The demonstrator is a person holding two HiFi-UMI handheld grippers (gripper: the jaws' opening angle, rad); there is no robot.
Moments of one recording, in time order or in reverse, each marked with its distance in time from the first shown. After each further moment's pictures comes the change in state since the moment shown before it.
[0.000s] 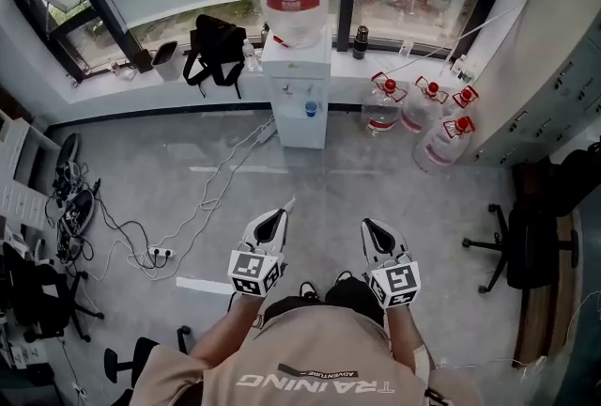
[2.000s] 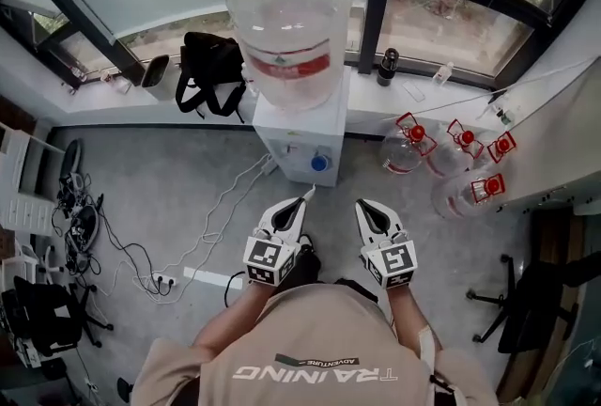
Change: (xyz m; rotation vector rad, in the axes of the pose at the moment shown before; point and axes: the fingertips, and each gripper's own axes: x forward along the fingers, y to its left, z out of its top) left arm 0.376 0.163 0.086 0.016 0.083 -0.001; right arm 0.378 -0.226 0.059 0.011 0.042 0.154
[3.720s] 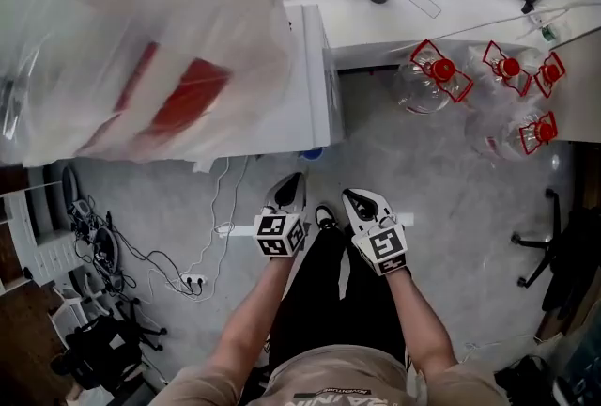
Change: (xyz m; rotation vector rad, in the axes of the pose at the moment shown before) left arm 0.225 0.124 -0.245 -0.203 0.335 0.059; right arm 0.173 -0.074 -0.246 0.246 0.242 0.035
